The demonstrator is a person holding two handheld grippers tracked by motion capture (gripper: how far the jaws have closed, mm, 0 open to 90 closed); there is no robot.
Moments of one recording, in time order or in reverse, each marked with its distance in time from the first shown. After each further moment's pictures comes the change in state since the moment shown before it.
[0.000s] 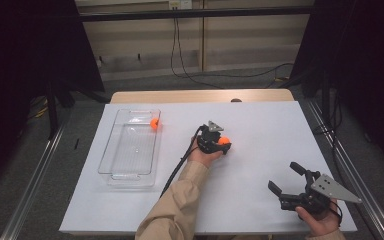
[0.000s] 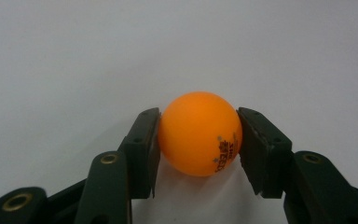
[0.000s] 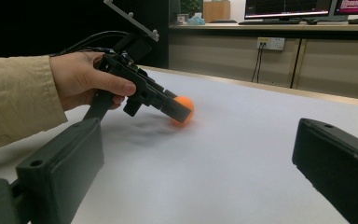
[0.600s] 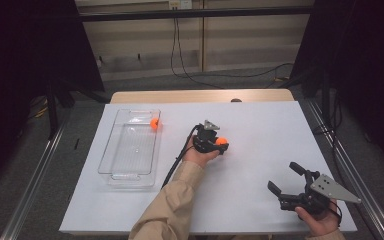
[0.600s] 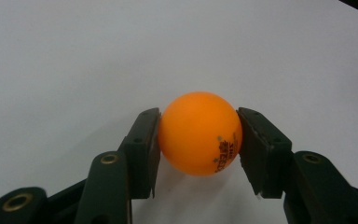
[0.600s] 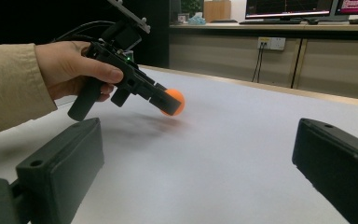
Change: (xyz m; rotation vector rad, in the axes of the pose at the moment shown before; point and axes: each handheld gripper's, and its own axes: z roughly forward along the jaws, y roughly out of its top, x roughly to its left) left arm 0.003 0.003 -0.021 0.026 -0.024 -0.028; right arm 0.001 0.000 0.001 0.005 0.004 -0.001
